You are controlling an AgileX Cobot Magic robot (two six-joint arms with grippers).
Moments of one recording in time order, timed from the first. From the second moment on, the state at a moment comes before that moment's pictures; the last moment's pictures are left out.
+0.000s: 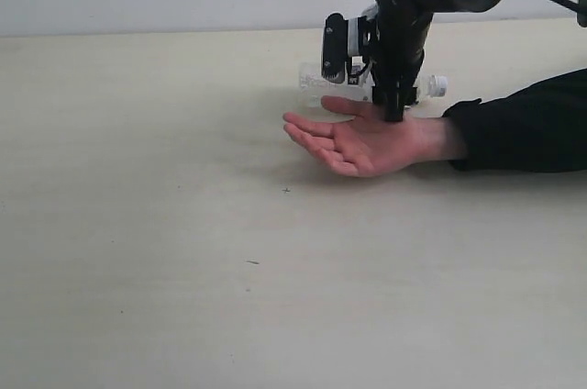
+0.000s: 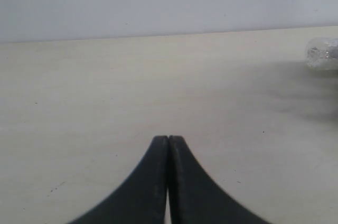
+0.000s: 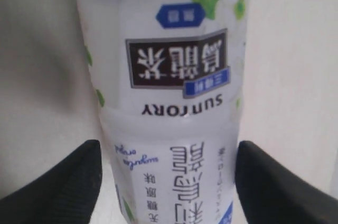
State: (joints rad) left arm -0.03 0.00 0.00 0.12 0.34 -0.11; right arm 0.39 2.30 -1.73 -0.43 0.75 -0.75
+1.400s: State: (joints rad) left arm -0.03 0.00 0.00 0.12 0.34 -0.11; right arm 0.39 2.05 -1.65 0.10 1.23 -0.03
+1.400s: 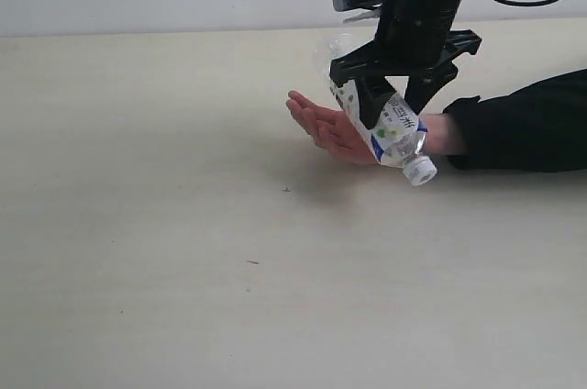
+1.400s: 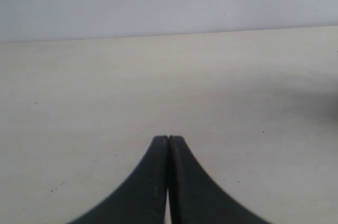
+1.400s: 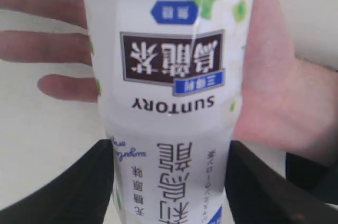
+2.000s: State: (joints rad) left arm -0.03 0.00 0.00 0.12 0.34 -0.11; right arm 0.39 2.05 -1.65 0.18 1.12 0.08
